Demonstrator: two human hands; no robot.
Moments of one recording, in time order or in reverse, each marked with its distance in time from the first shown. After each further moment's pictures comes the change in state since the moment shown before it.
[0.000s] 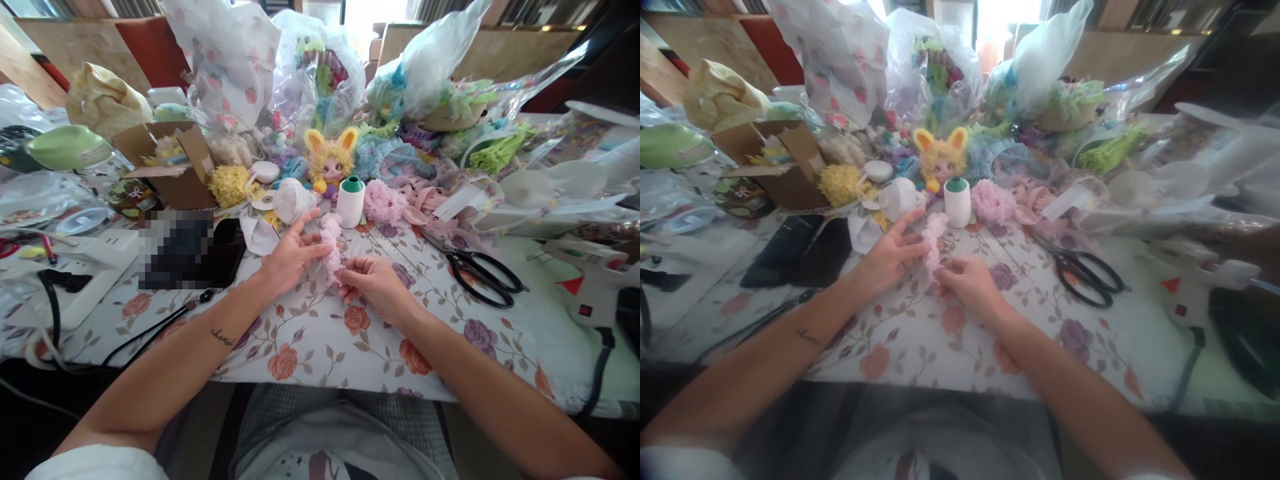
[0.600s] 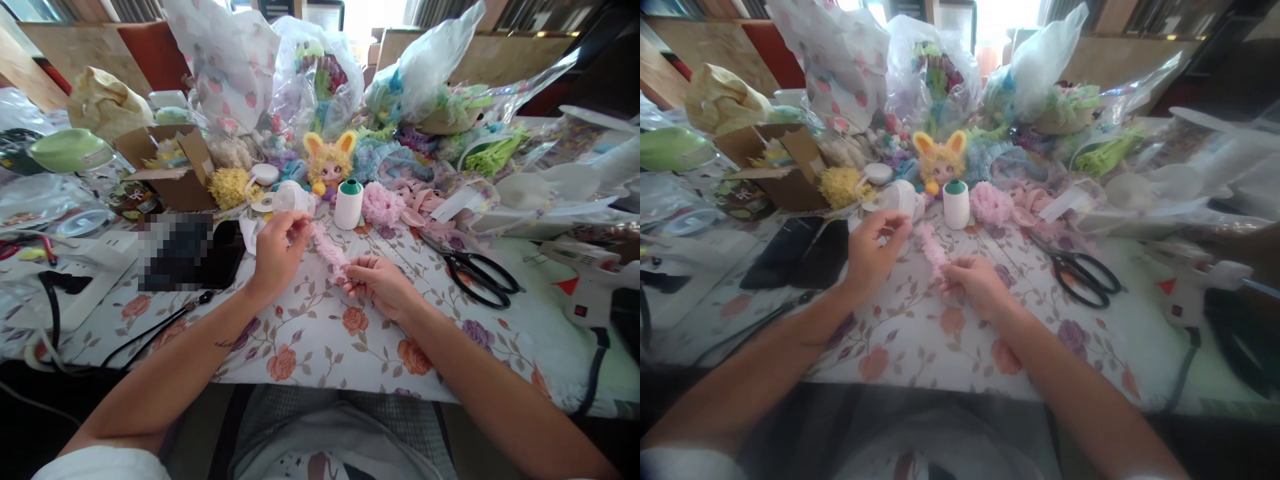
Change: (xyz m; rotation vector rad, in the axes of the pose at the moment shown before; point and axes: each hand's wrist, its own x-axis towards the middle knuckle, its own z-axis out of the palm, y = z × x) left_hand -0.005 0.006 -0.009 0.903 0.358 0.630; right_hand 0.000 -0.010 -0.008 0.222 -0.016 0.083
